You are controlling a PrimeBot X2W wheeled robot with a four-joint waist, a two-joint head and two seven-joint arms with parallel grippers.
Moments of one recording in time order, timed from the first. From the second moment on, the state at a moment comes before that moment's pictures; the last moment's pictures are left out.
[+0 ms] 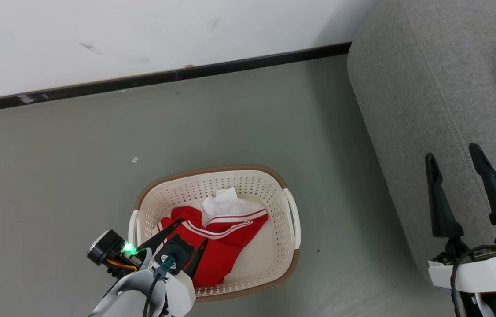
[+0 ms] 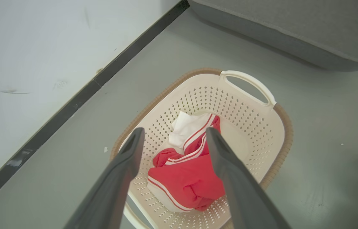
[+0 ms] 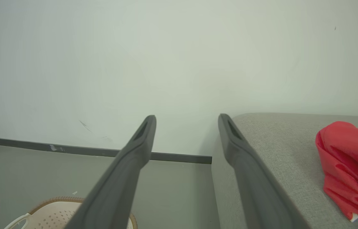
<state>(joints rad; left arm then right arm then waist) -0.38 0.16 -0.62 0.50 -0.10 0.01 -0.08 0.02 -0.04 -0.09 -0.31 -0.05 0.12 -0.25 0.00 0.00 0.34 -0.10</state>
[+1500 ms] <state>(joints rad) -0.71 0.23 -0.75 0.81 0.14 -0.04 -0.02 -0.27 -0.04 -0.07 -0.35 0.08 0.12 -0.25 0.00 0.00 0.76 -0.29</state>
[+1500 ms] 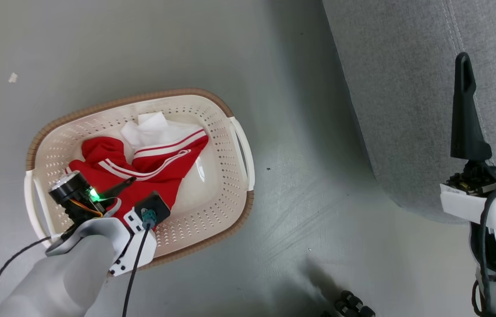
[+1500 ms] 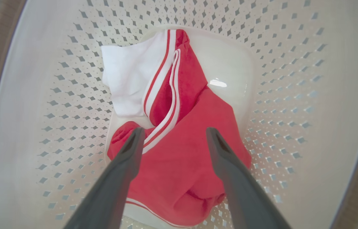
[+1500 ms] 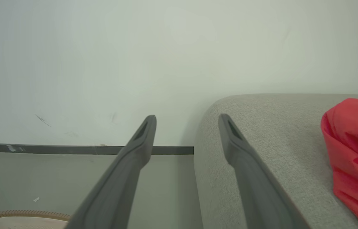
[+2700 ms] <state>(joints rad) -0.83 0.25 -0.81 0.99 0.25 -0.02 0.18 -0.38 -0.04 -0.02 -0.32 0.13 0.12 -0.26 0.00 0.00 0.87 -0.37</state>
